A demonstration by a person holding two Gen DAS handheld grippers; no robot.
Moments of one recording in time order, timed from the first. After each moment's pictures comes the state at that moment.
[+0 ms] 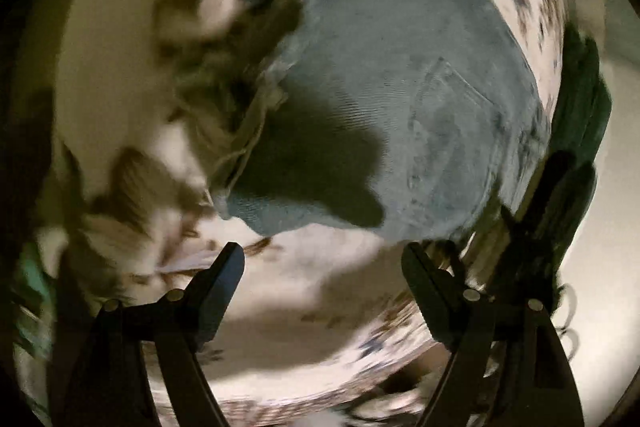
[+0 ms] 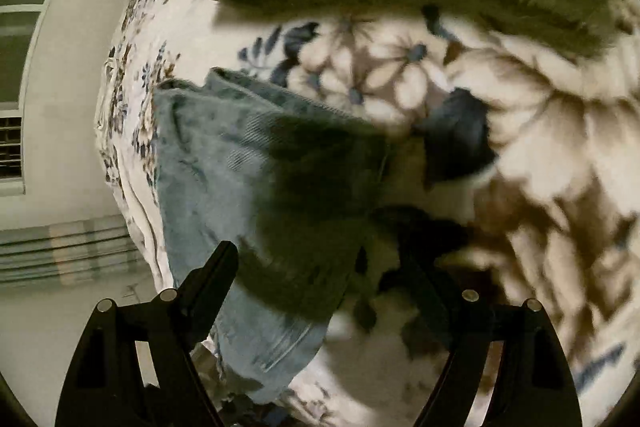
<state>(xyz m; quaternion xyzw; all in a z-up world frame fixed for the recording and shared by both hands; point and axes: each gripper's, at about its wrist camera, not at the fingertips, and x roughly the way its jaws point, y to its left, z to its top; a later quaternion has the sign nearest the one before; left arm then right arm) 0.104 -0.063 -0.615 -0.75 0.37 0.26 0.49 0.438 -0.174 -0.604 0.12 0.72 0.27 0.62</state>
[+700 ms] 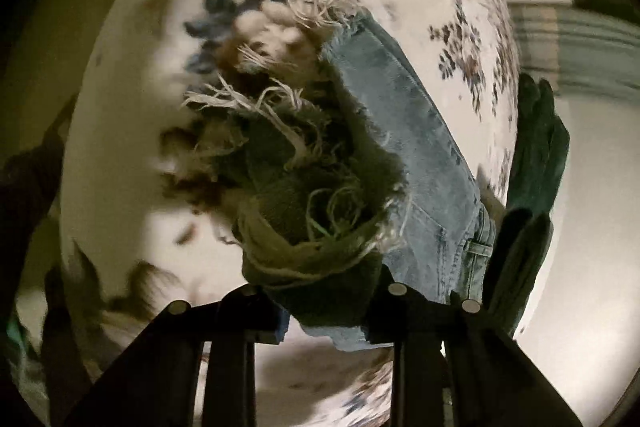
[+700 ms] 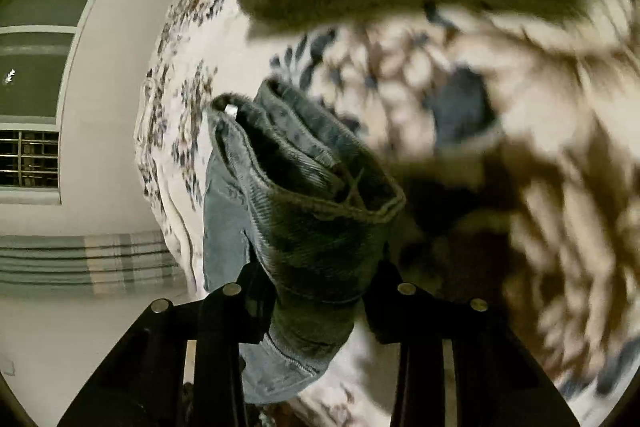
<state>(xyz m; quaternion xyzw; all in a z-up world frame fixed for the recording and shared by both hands) 0.072 -0.013 -0.587 -0.71 0.27 0.30 0.58 0.391 -0.195 -0.584 0.18 0.69 0.30 0.63</state>
